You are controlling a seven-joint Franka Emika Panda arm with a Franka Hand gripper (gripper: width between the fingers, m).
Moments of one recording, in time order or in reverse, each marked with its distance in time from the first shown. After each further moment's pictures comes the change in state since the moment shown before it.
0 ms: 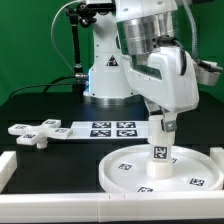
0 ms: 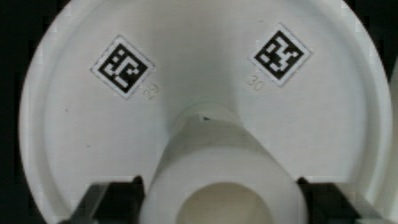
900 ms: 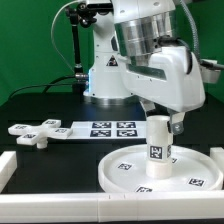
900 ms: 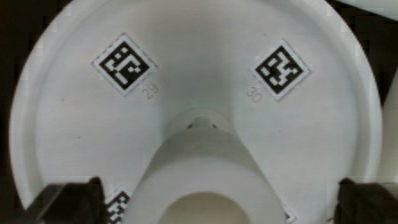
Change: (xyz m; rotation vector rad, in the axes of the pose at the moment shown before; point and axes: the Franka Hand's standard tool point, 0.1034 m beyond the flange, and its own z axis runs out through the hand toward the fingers) arm 0.001 -0.001 0.000 0.000 -0.028 -0.253
